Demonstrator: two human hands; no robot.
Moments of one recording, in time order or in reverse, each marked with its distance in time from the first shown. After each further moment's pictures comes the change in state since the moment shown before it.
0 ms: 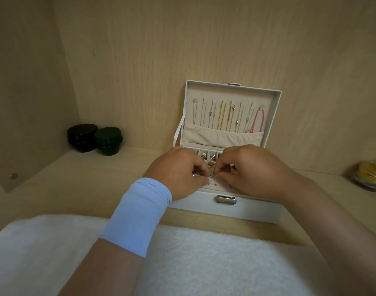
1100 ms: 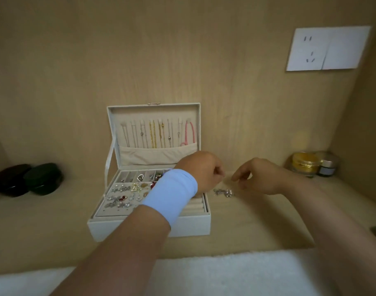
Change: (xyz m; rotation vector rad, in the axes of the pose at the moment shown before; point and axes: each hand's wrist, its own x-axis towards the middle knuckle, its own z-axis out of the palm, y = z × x) left_hand 0.114 0.141 0.082 0.147 -0.254 0.148; right_hand -0.087 0.183 -0.003 0.252 -0.191 0.511
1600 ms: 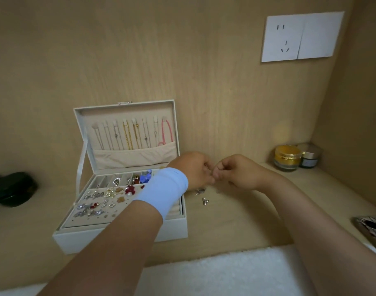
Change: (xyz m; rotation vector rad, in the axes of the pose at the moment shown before) left_hand 0.041 0.008 0.029 -0.140 -0.074 -0.091; right_hand 0.009 0.015 0.015 0.533 0.062 -0.024
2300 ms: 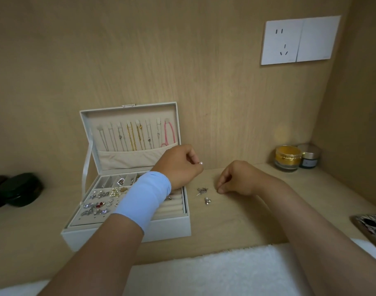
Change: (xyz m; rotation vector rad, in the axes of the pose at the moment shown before) left_hand -0.035 -0.008 -0.021 -0.267 0.287 -0.061; right_hand -0.003 0.002 0.004 -0.285 -0.065 0.069
